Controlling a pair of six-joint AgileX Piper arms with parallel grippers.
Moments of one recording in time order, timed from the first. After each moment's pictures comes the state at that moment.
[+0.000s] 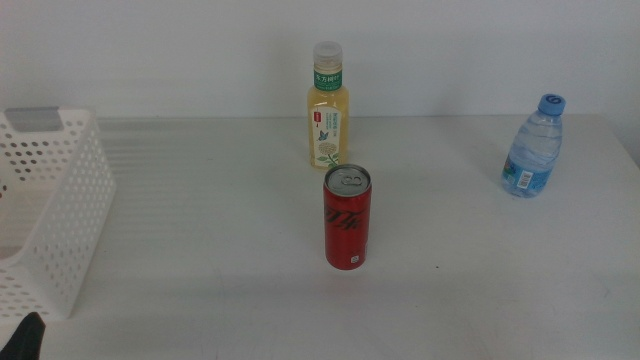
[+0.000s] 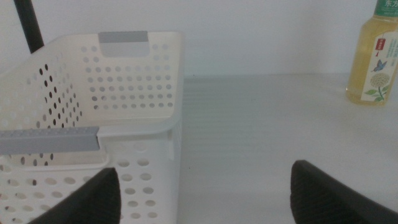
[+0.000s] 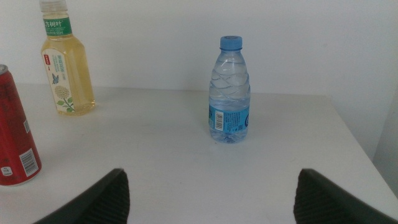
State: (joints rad) left arm 0.03 -0.01 0.03 -0.09 0.17 0.09; right arm 0.08 -0.01 0.03 0.06 0.15 -0.04
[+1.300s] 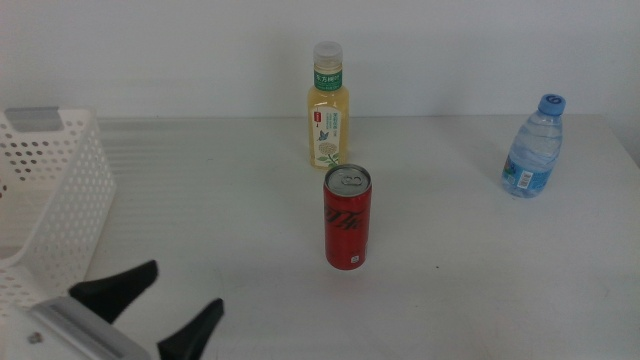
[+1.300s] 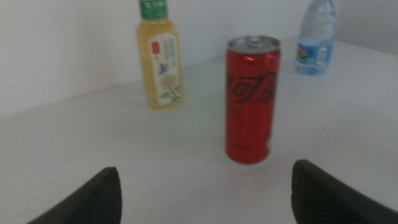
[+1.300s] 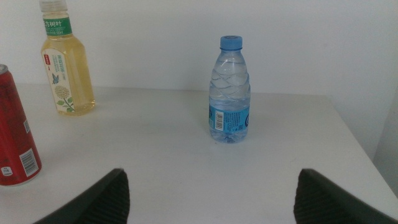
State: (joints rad) left arm -0.62 1.00 0.03 -0.09 -0.85 0.07; right arm 0.08 -0.01 0.03 0.06 0.15 -0.04
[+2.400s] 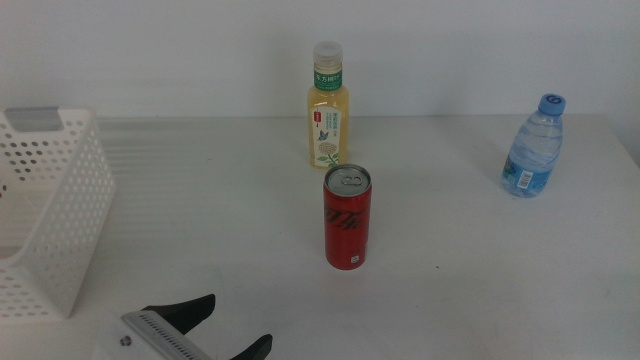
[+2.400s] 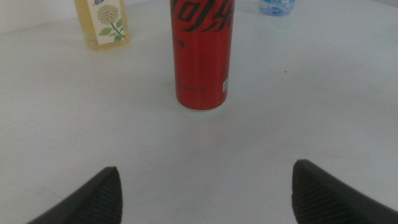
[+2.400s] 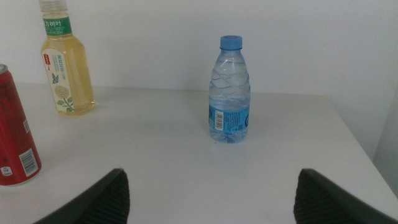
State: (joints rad) left arm -0.74 1.45 0.01 -0.08 -1.14 -0.04; right arm 0.08 -0.01 0.03 0.06 0.15 -0.04
